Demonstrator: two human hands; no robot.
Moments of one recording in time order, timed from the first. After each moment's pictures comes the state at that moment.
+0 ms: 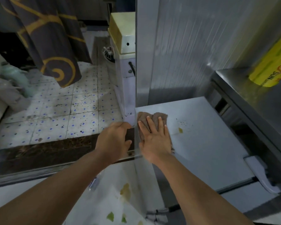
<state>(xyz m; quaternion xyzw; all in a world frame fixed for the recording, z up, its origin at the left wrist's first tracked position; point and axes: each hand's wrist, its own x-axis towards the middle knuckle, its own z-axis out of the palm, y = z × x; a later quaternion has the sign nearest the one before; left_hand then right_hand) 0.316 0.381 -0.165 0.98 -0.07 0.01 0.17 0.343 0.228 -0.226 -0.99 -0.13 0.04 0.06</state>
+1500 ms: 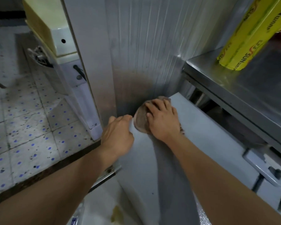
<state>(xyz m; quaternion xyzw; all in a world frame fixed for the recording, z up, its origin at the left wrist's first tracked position) 0.471 0.315 -0.199 0.94 -0.18 -0.10 0.25 0.466 0.147 -0.229 -0.99 0.07 -0.07 0.09</state>
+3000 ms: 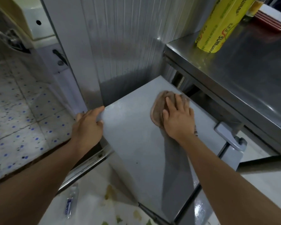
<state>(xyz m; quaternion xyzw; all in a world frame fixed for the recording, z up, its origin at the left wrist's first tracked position) 0.451 0.359 -0.219 0.93 -0.11 -0.11 0.33 0.372 0.104 -0.218 -0.97 0.24 0.02 0.06</state>
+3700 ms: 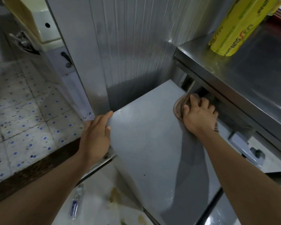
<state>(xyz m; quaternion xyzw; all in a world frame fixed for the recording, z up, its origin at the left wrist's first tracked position) 0.451 0.358 -0.230 0.93 -0.14 -0.09 0.32 0.405 0.053 -0.229 -0.94 0.33 -0.01 0.01</state>
